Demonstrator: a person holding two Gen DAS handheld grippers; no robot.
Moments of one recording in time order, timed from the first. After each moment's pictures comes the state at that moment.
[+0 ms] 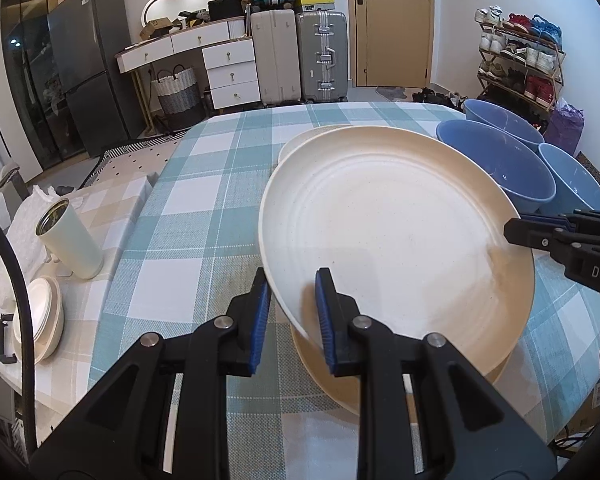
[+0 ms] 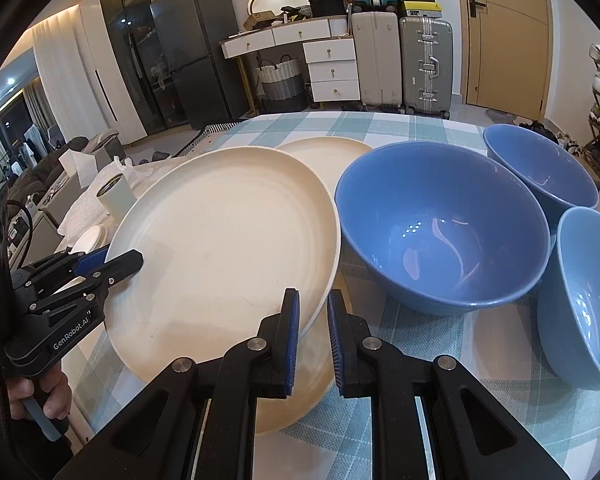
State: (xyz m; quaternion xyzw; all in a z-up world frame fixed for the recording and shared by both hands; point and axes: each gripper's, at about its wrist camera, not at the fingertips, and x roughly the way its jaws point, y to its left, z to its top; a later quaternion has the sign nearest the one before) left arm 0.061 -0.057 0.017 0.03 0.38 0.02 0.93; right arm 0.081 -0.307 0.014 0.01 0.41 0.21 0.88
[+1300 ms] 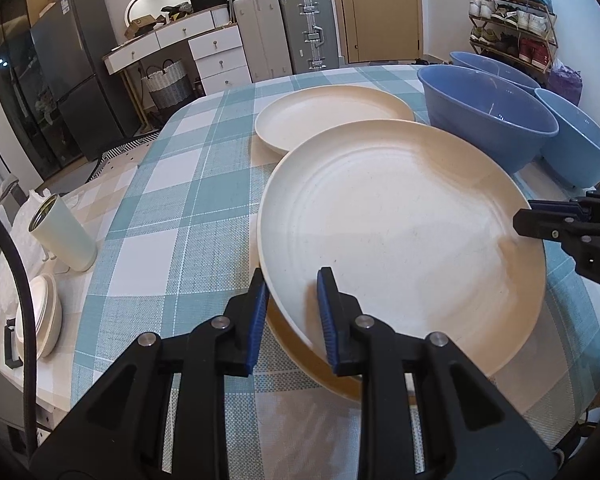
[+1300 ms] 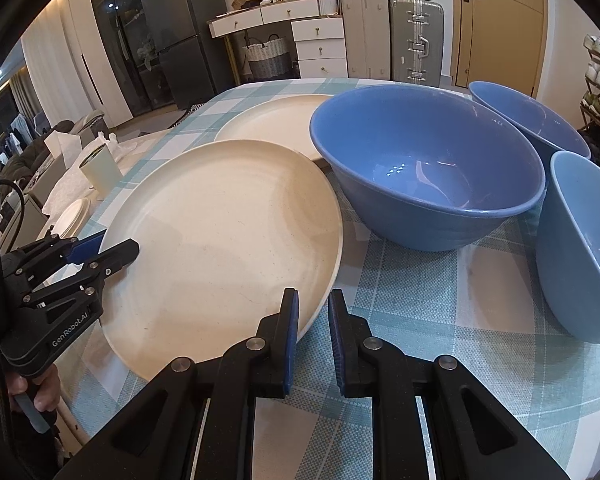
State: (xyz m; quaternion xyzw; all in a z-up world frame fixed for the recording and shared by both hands) left arm 0.060 -0.079 -0.029 0.08 0.40 0.01 0.91; right arm 0.062 -0.309 -0.025 -0.01 0.45 0.19 0.87
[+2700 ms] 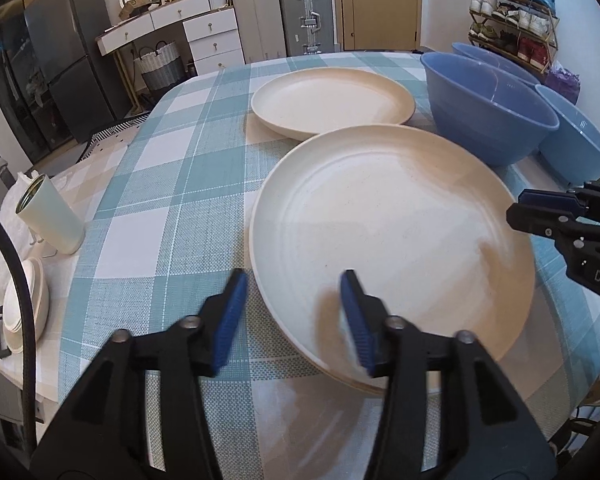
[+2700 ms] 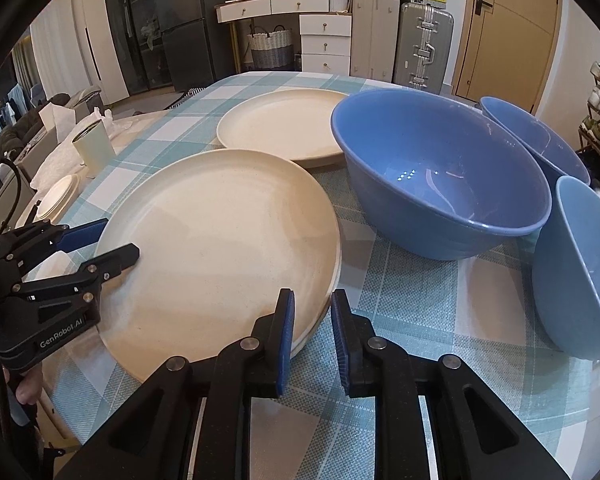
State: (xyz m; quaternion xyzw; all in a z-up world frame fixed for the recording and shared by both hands) left arm 0.065 -0.064 -0.041 0.05 0.43 0.00 0.90; right arm 0.057 -0.289 -0.027 -0.06 0.44 0.18 0.88
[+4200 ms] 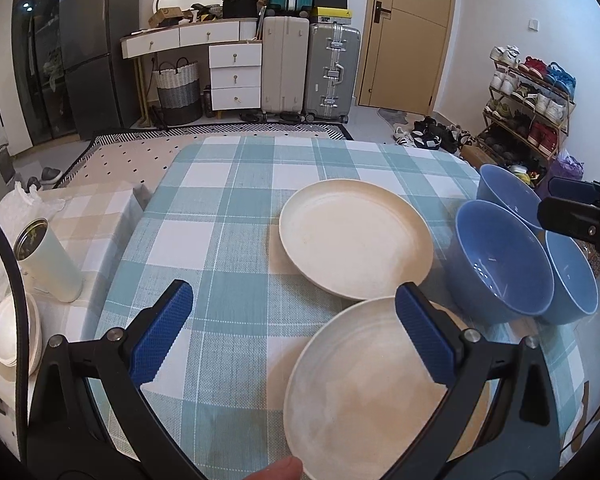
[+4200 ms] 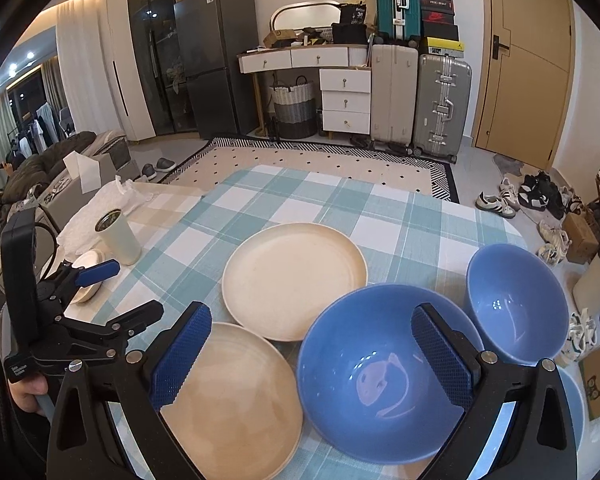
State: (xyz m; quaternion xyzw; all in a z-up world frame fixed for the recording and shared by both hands) left arm 0.147 -0.028 0.055 -0.04 0.36 0.01 0.93; right arm 0.163 -0.306 0.111 -0.05 0.38 0.23 0.90
